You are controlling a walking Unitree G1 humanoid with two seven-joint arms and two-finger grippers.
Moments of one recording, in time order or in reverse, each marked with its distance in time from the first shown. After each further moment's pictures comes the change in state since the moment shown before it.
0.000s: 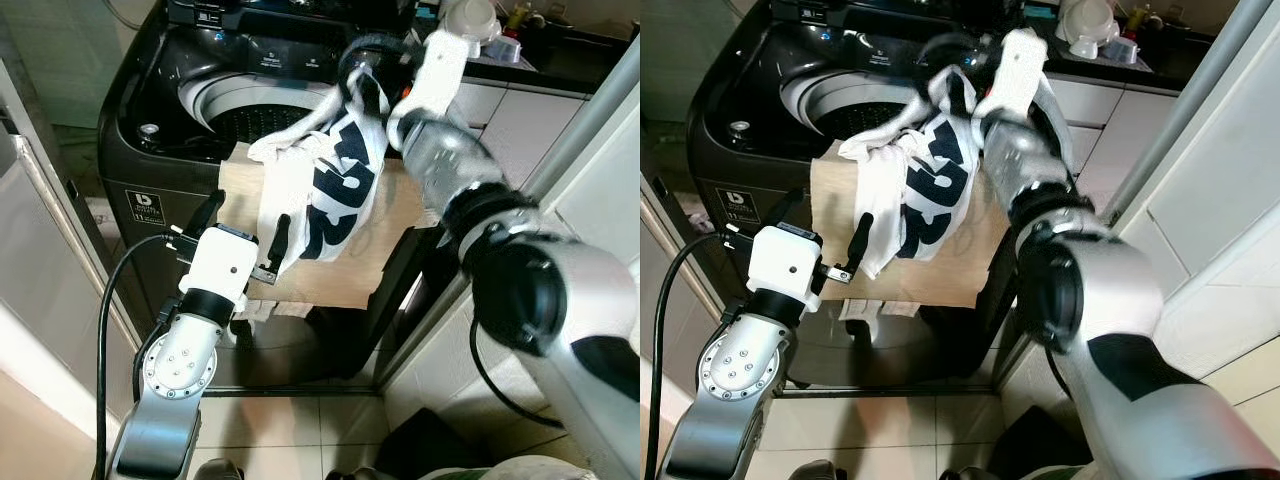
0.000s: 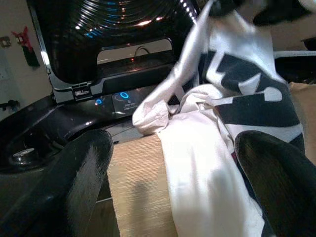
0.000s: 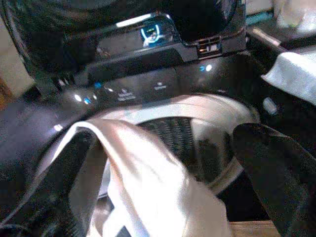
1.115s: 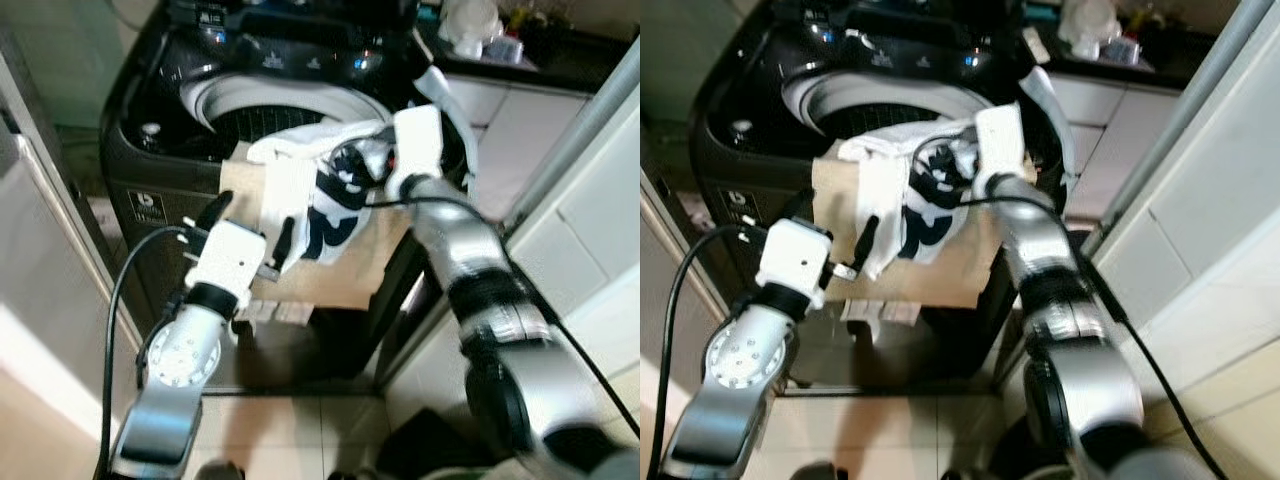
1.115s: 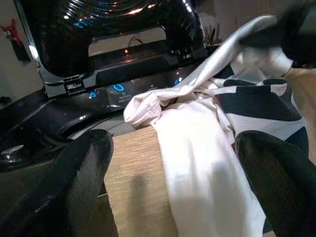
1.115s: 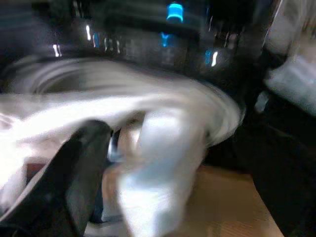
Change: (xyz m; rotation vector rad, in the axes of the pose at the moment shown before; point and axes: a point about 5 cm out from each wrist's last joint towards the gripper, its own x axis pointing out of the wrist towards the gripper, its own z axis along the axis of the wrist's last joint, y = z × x) left arm 0.008 -0.002 -0.007 0.013 0.036 -0.041; right arm -0.043 -0.031 -0.048 -0.443 -0.045 0.122
